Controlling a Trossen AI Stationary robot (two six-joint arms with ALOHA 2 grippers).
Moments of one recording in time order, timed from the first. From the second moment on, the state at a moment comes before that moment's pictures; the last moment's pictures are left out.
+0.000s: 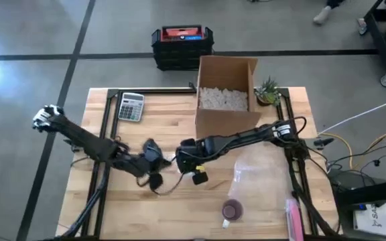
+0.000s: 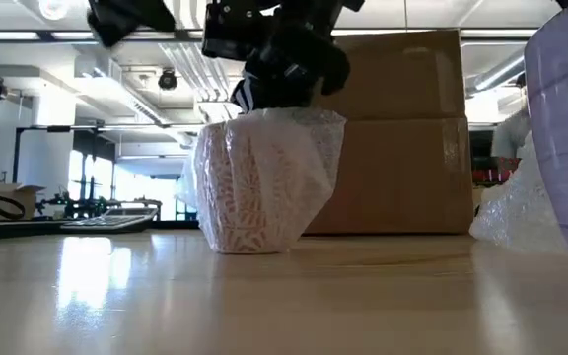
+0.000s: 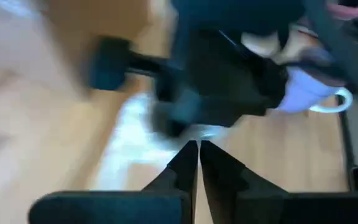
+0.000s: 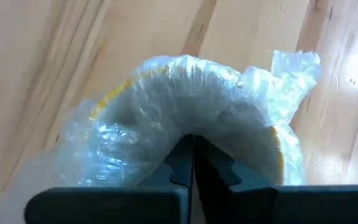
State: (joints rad) left arm -0.47 1.13 1.06 -0.68 -0.55 -0.62; right arm 0.13 2.20 1.79 -0.77 0.00 -0.23
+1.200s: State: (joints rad) left arm -0.46 1.36 1.05 -0.62 -0.64 -0.55; right arm 0.13 2.20 2.08 -1.02 0.03 -0.21
